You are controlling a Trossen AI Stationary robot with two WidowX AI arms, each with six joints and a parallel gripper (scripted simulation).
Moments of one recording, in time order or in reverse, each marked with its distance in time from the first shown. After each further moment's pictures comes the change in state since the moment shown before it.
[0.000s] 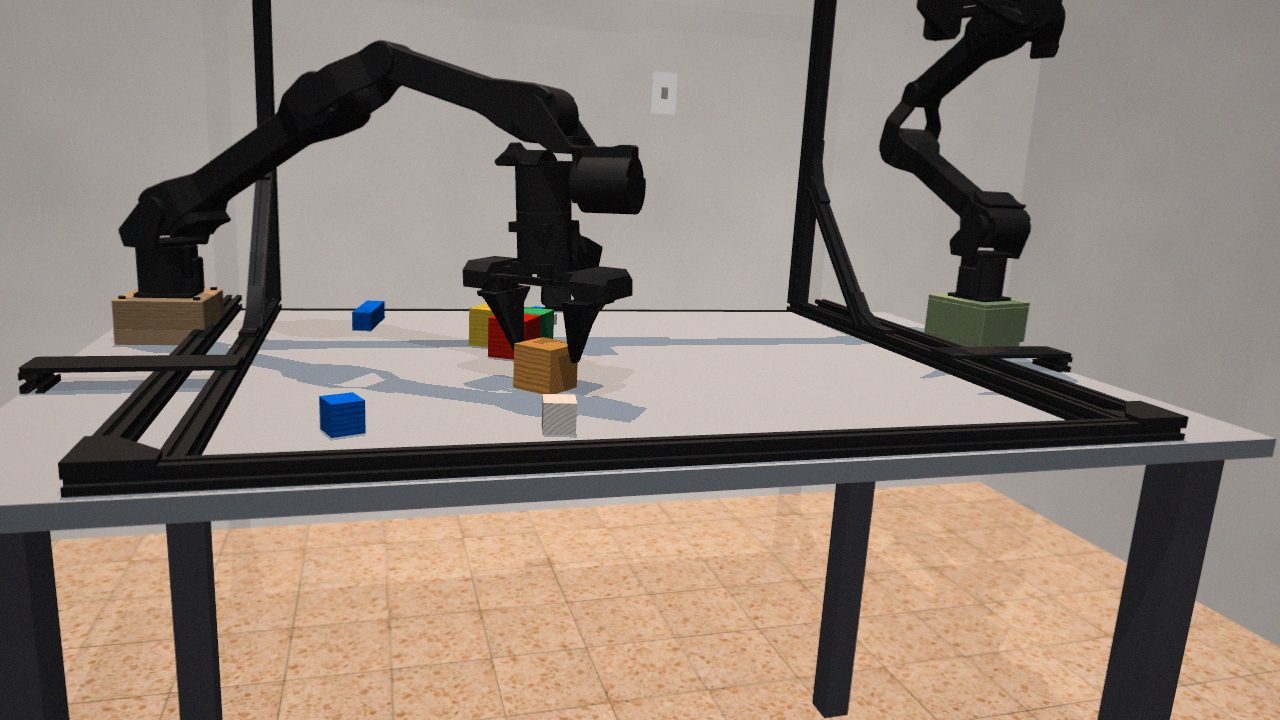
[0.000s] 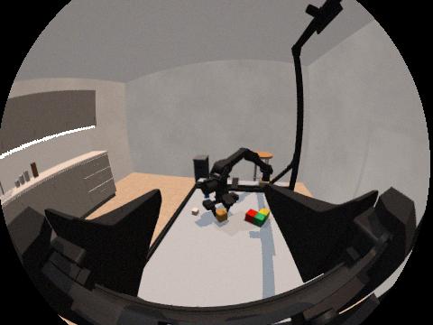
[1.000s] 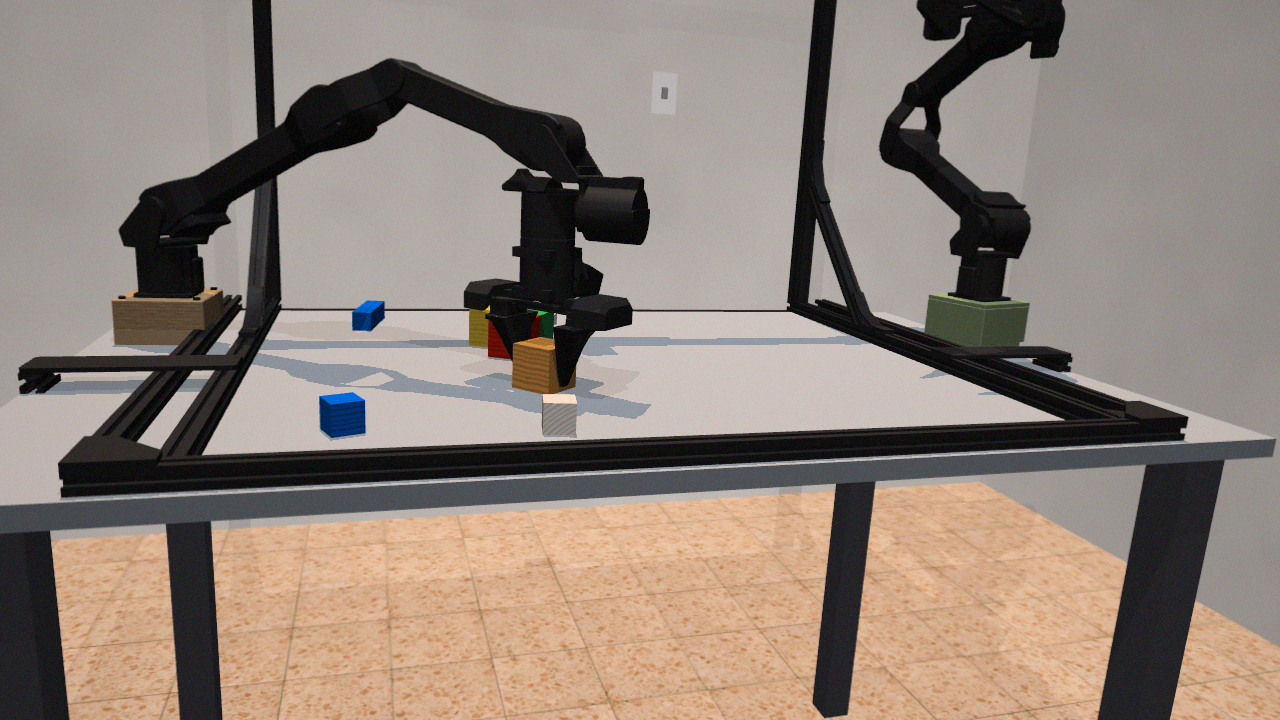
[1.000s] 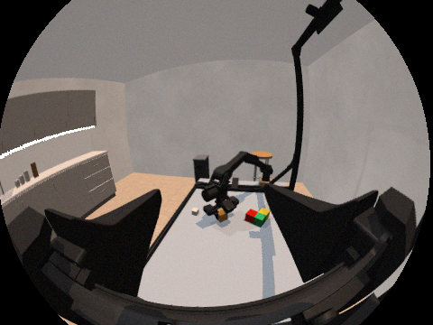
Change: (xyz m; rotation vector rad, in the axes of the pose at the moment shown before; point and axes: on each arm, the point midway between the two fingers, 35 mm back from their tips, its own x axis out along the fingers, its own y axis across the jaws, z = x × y) left arm 0.000 0.000 0.000 0.000 0.000 0.000; right arm 0.027 0.003 0.000 -0.007 0.042 0.028
